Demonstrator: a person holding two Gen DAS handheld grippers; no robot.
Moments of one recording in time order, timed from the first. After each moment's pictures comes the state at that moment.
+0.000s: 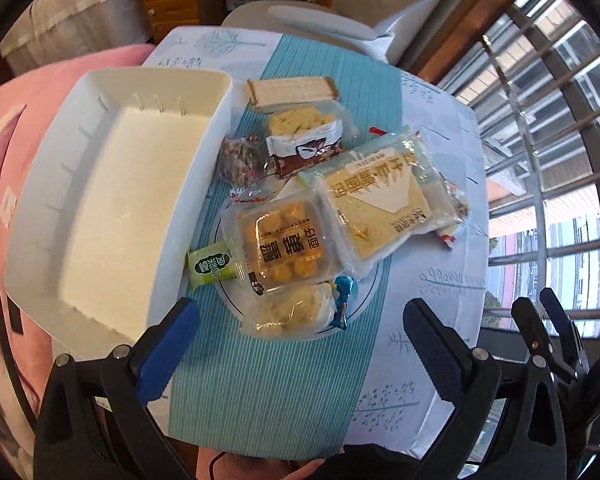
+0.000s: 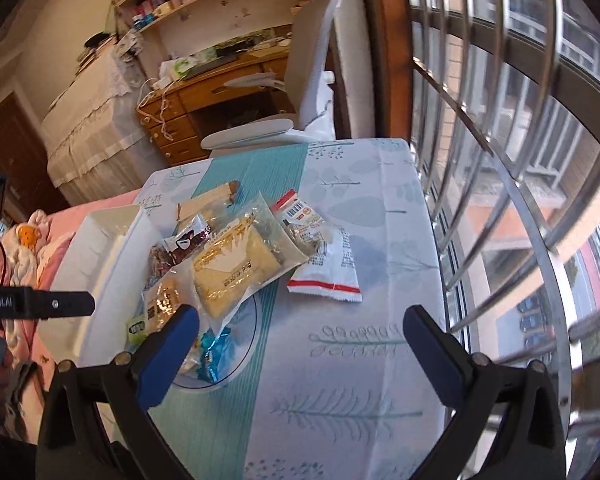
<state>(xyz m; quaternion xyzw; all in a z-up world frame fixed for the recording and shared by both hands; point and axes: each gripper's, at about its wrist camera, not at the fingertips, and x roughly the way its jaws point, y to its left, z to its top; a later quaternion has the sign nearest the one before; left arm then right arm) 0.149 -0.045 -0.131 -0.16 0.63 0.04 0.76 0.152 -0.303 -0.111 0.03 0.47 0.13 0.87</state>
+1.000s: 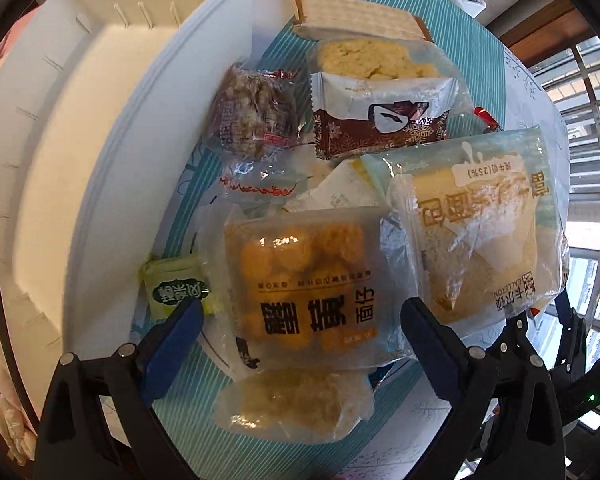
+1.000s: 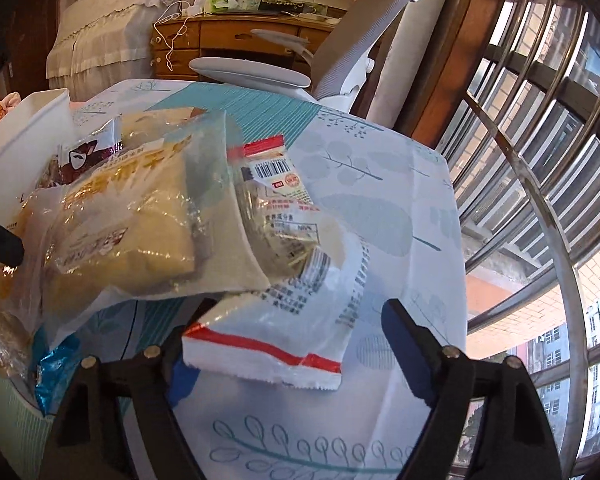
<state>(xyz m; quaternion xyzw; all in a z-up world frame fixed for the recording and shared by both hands) 0.214 -0.024 -0.266 -0.21 0.70 0.12 0.68 0.228 -0.258 -0.240 -0.17 0.45 0.13 0.87</state>
